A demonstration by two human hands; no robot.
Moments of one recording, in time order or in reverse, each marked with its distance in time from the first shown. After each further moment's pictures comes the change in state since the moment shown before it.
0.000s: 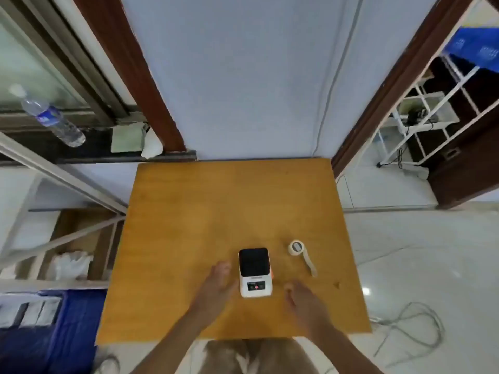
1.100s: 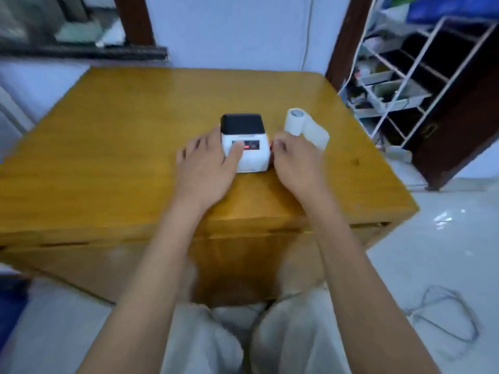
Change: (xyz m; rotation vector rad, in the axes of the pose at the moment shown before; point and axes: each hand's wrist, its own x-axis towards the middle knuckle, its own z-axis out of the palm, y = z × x) left_hand 0.046 -0.065 0.104 0.426 0.688 0.540; right_hand 0.050 0.008 0.079 0.133 0.875 -0.304
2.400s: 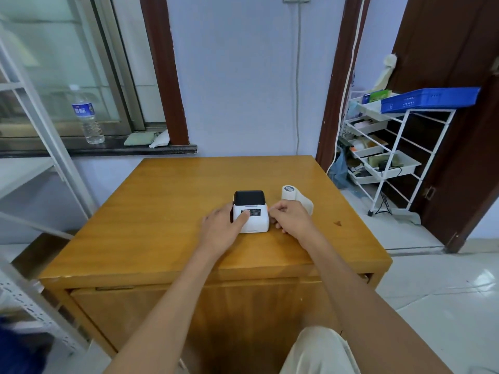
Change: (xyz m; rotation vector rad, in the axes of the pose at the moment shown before) left_hand -0.002 -0.006 -0.008 -0.214 0.019 0.005; right_hand 0.017 0.013 -0.006 0.586 -0.221 0.243
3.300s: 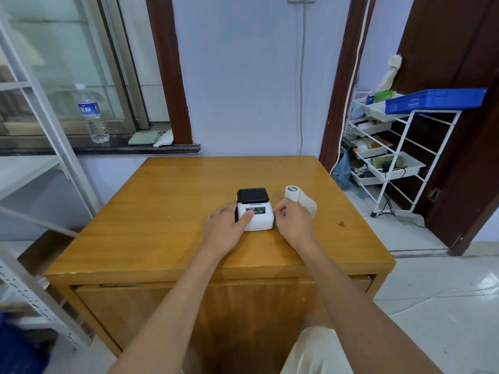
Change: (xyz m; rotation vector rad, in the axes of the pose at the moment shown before) left_hand 0.000 -0.002 0.004 0.026 0.016 0.042; right_hand -0.007 0.006 0.014 -0.383 0.242 -0.202
